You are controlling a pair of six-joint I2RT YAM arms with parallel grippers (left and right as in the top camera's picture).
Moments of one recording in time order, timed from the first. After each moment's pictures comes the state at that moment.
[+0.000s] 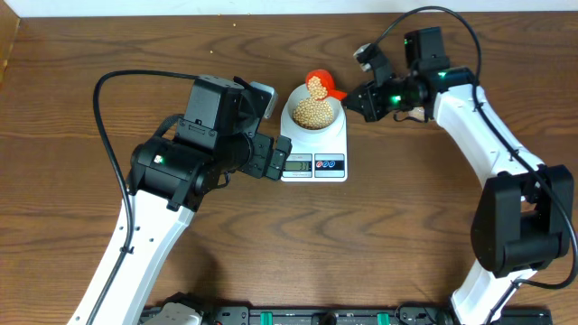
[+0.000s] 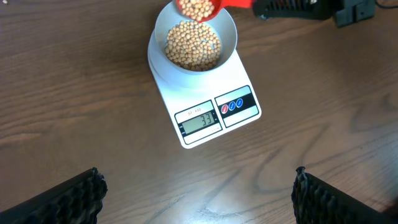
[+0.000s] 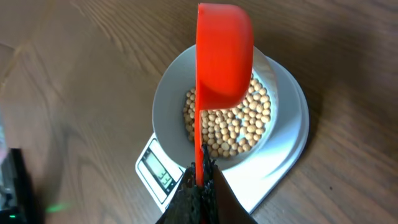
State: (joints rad) left arm -0.39 1.29 1.37 -1.02 0.17 -0.04; right arm 0.21 1.92 1.49 -0.60 -0.73 -0.19
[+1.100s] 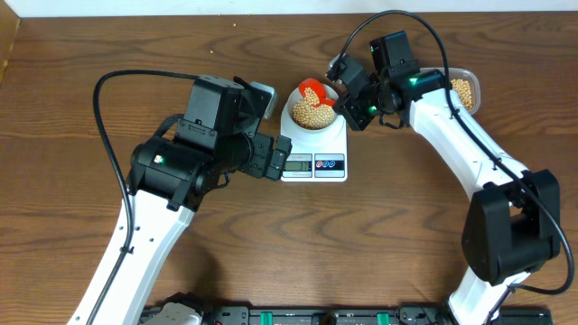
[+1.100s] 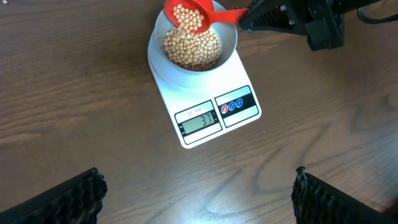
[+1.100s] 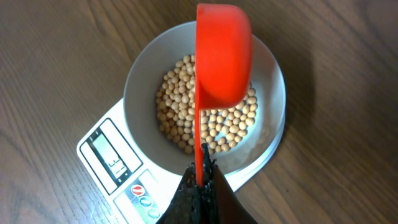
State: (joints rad) left arm -0.39 1.29 1.37 -1.02 0.17 -0.04; right arm 0.33 1.90 1.51 -0.65 -0.44 -0.39
